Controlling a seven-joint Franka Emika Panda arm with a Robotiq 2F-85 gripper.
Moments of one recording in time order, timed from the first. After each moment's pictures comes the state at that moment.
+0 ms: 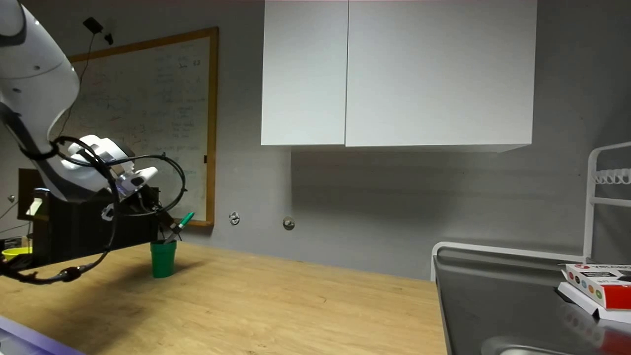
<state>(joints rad) 0.14 -0.10 0.31 -2.32 -0.99 2.38 1.64</state>
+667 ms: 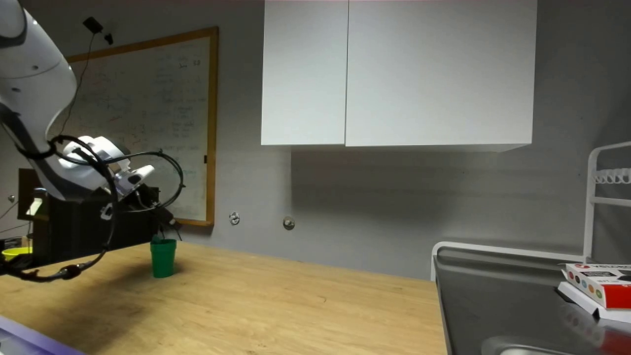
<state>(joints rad) 0.17 -0.09 0.31 -2.30 -1.03 2.30 1.64</state>
